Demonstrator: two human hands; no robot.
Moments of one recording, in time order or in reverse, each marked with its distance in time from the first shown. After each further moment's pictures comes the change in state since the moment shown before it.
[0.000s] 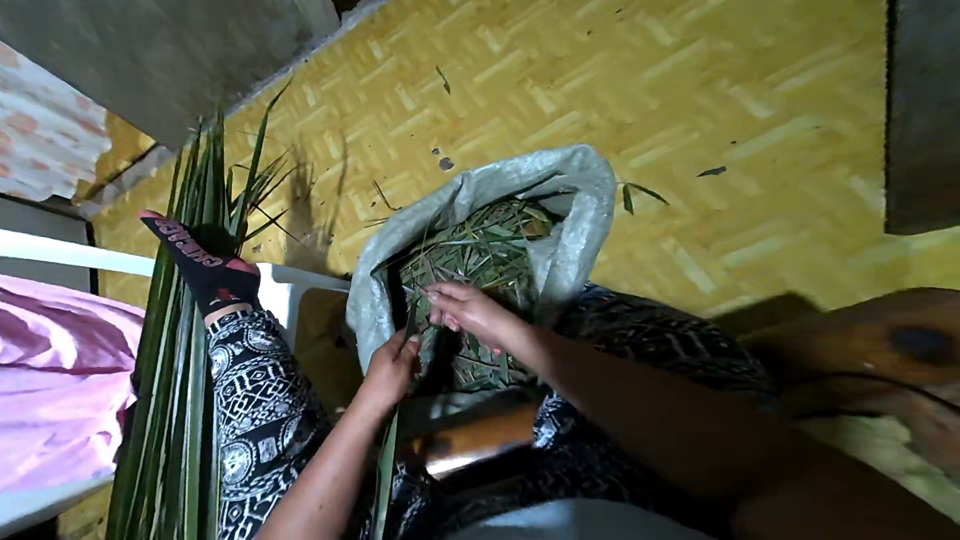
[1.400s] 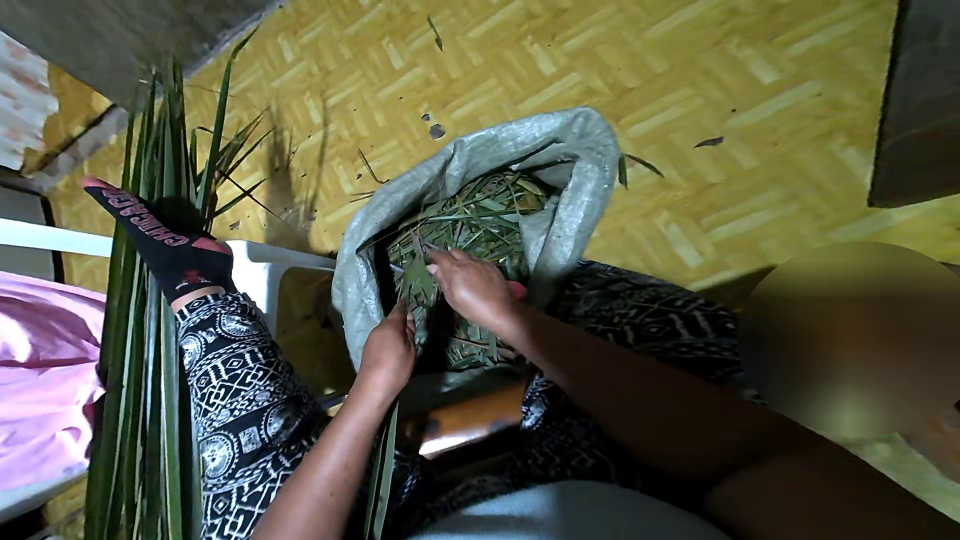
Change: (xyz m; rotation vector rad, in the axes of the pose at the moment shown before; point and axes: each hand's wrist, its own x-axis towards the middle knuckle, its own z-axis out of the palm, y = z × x) left_hand 0.011 0.012 0.018 0.490 0.066 0.029; right_hand 0.009 0.010 -0.006 -0.858 0.236 -0.087
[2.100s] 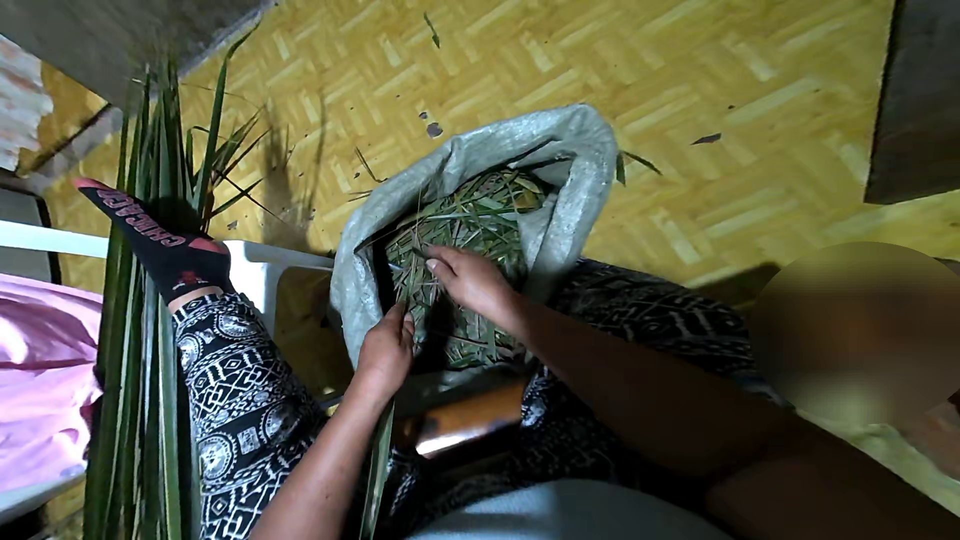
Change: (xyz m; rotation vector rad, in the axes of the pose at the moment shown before) left_hand -0.001 -0.005 -0.001 -0.100 -0.001 0.008; right_hand 0.005 0.001 -0.011 0.327 -0.125 0.117
